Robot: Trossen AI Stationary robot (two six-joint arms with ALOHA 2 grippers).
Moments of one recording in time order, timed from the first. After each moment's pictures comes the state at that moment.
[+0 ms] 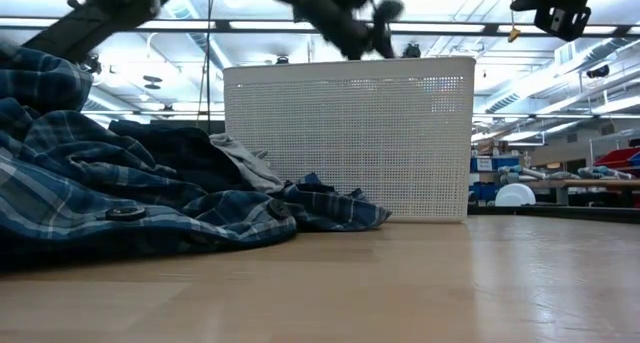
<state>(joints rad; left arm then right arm) 0.41 2.22 2.36 -0.87 0.30 -0.55 0.42 0.77 0.82 -0.62 0.33 0.78</state>
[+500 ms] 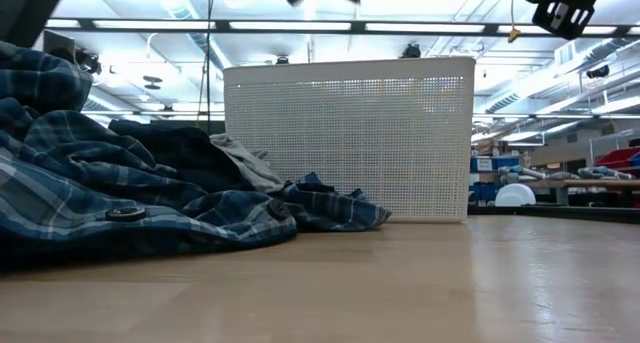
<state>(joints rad) 0.18 1.91 2.30 -1.01 -0.19 -0.55 0.42 0.77 0.82 -0.62 0.20 0.70</state>
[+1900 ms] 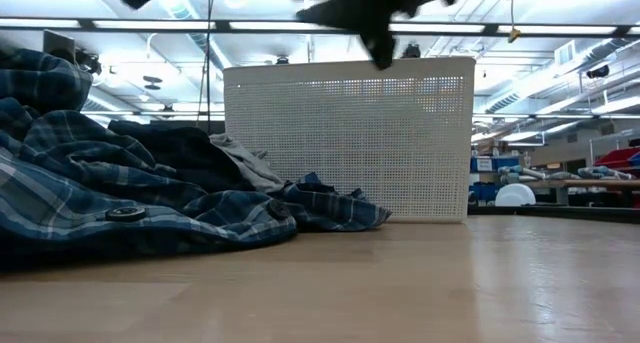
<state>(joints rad) -0.42 1.00 1.01 -0.61 -0.56 -0.67 0.28 1.62 1.00 0.29 0.14 0.39</state>
